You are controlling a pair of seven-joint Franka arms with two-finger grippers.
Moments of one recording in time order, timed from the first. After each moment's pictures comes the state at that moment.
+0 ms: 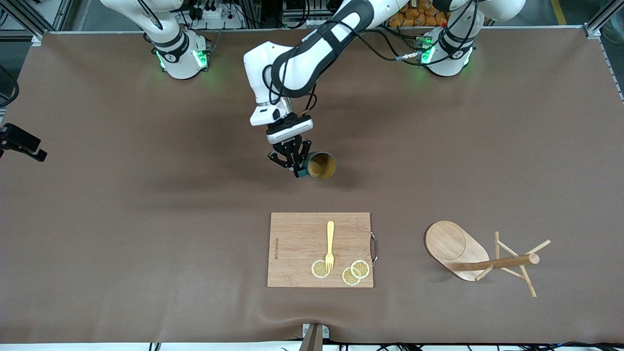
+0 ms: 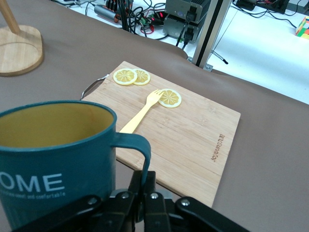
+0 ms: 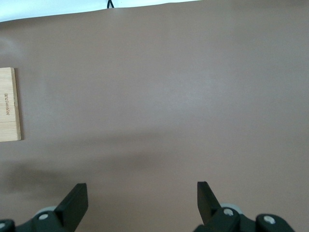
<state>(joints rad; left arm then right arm) -0.94 0.74 -0.11 -1.34 0.97 2.04 -2.03 -0.02 0.08 -0.10 -1.48 0.03 1.67 -0.04</state>
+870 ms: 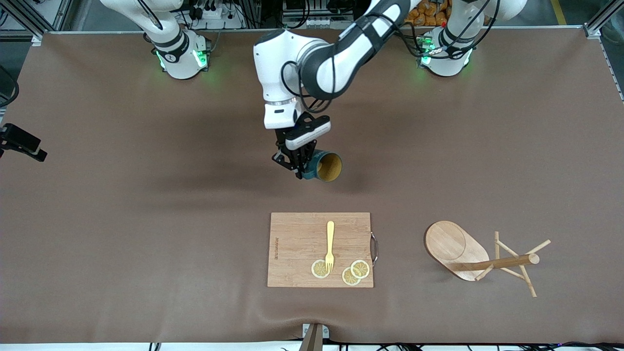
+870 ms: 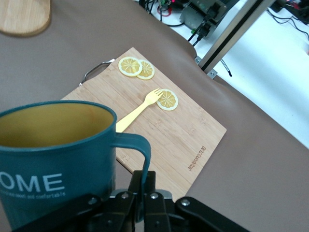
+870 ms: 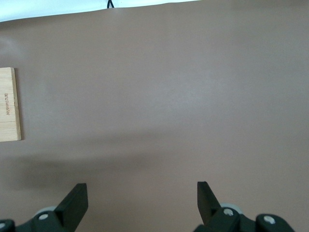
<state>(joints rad) -0.83 0.62 -0.11 -1.34 0.70 2.13 -2.02 -0.02 0.08 -0.10 -1.48 0.03 1.67 -0.04</state>
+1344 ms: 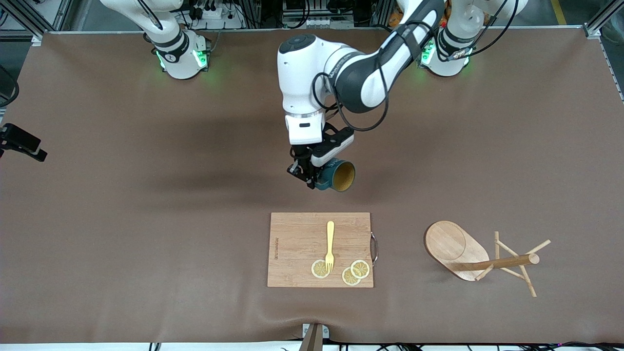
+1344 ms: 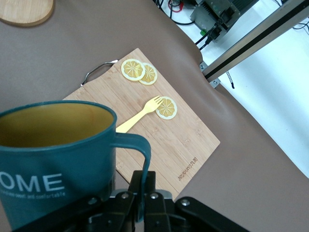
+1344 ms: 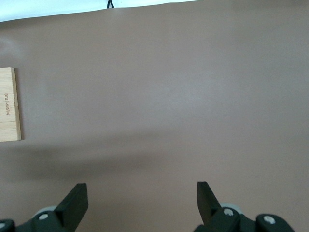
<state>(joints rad) -0.73 0.57 -0.12 -1.34 0.55 2.17 -1.93 -0.02 0.08 -0.10 -1.48 0.03 1.67 -0.04</state>
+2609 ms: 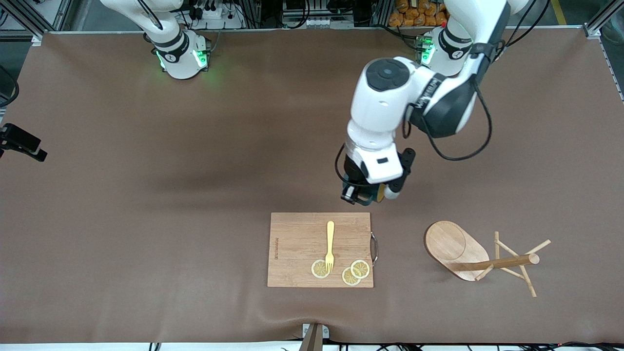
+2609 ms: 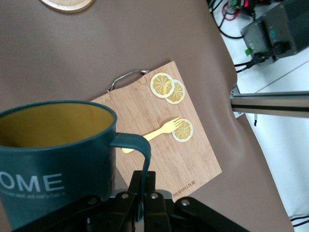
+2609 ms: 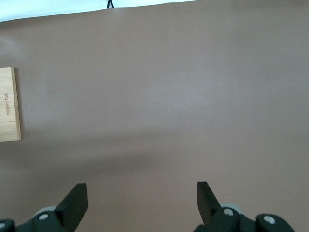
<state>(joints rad) -0.49 0.49 -0.13 -1.38 0.14 2.17 -1.78 -0.02 0.08 -0.10 -1.48 0.03 1.66 -0.04</state>
